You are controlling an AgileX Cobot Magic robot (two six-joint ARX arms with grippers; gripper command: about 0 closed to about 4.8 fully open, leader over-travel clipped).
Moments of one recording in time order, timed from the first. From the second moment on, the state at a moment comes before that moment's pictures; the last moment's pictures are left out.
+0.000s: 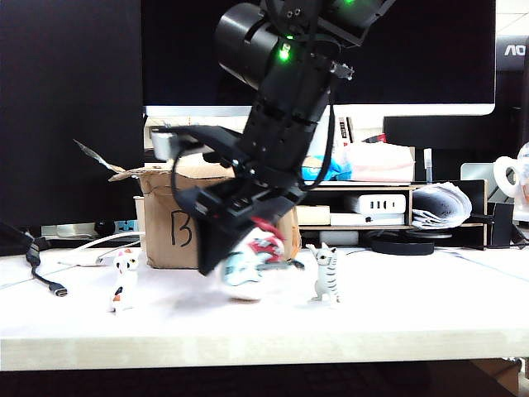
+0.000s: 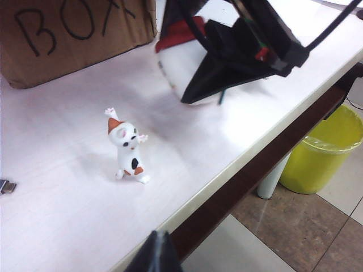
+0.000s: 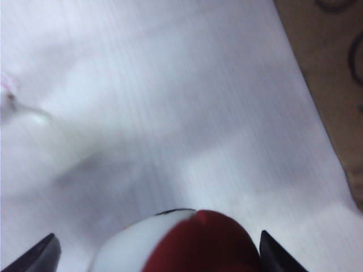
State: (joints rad) left arm -0.64 0.33 0.01 -0.03 0.04 0.07; right arm 0.80 1.84 1.25 -0.36 0.00 -0.37
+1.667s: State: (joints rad) left arm -0.64 0.33 0.01 -0.03 0.04 0.07; right arm 0.80 1.73 1.27 -0.48 0.14 -0.36
